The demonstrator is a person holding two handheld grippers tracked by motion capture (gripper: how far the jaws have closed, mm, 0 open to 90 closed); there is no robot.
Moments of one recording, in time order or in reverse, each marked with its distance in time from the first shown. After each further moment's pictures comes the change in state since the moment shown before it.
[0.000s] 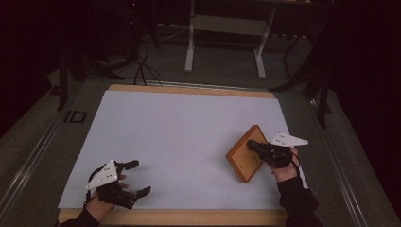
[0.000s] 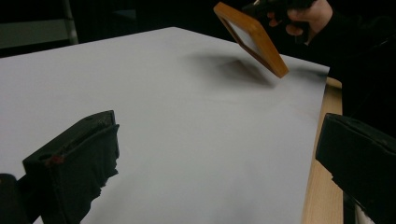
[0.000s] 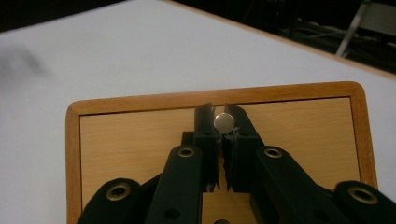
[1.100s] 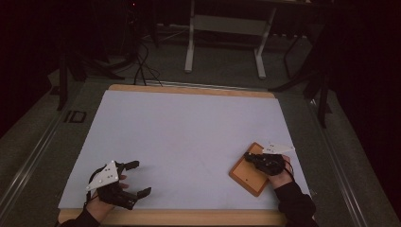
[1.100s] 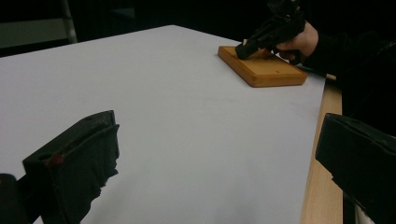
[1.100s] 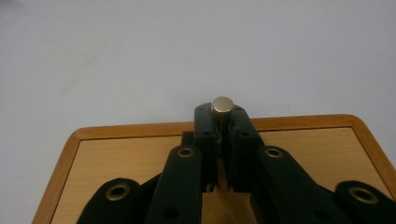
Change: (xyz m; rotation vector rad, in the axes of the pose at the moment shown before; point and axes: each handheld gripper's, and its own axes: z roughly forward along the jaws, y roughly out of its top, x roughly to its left) left arm -0.001 0.000 0.001 0.008 -0.001 0.007; right arm -0.010 -0.055 0.025 0.167 0.017 0.010
